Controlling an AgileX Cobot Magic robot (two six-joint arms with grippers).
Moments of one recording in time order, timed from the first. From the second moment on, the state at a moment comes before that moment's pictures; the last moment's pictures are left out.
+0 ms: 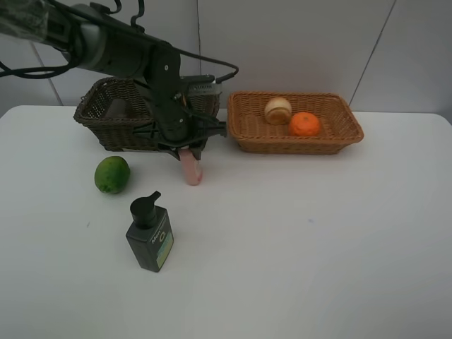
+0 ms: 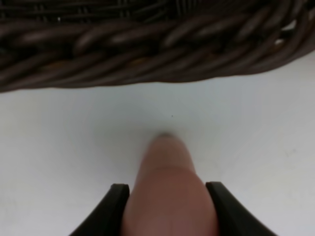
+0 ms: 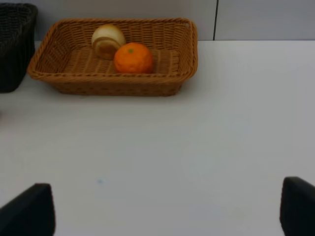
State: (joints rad) left arm -0.56 2.11 -1.43 0.11 0.56 -0.61; right arm 0.03 0.00 -0.52 0.01 1.06 0.01
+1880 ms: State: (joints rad) left arm -0.40 2.19 -1.67 0.40 0.47 -0.56; right arm 0.03 0.00 -0.52 0.01 1.06 0.01
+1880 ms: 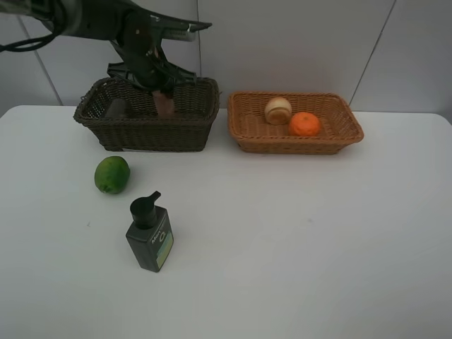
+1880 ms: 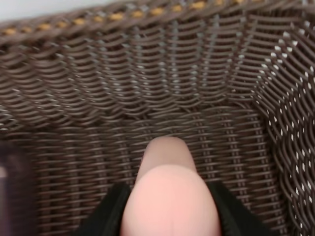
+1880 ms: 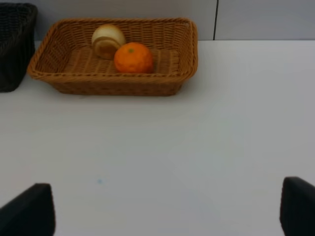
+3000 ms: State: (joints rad) left arm -0.40 2.06 -1.67 0.31 0.63 -0.56; right arm 0.03 0.00 -0.52 0.01 1.06 0.01
